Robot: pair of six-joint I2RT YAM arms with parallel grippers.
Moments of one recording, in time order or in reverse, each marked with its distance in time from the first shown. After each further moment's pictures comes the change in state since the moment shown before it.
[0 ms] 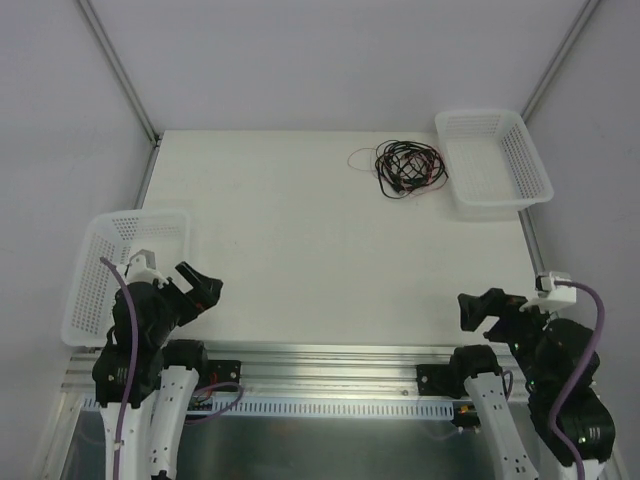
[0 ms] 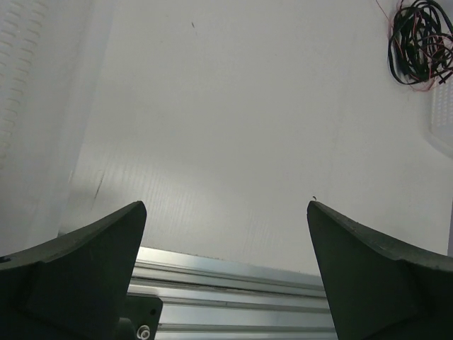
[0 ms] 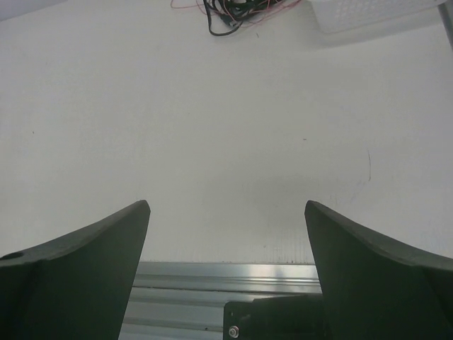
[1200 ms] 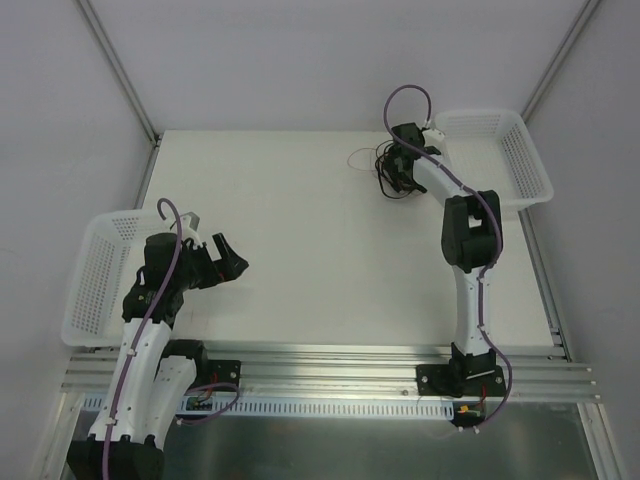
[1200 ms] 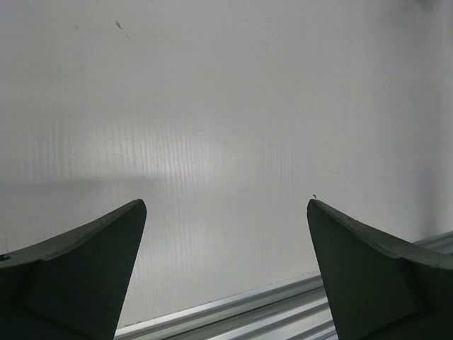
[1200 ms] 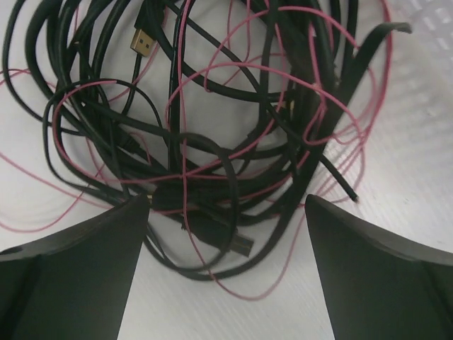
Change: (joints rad) left arm 0.000 0.477 -0.175 0.497 0.269 0.217; right arm 0.136 2.123 0.837 0.677 0.470 0.419
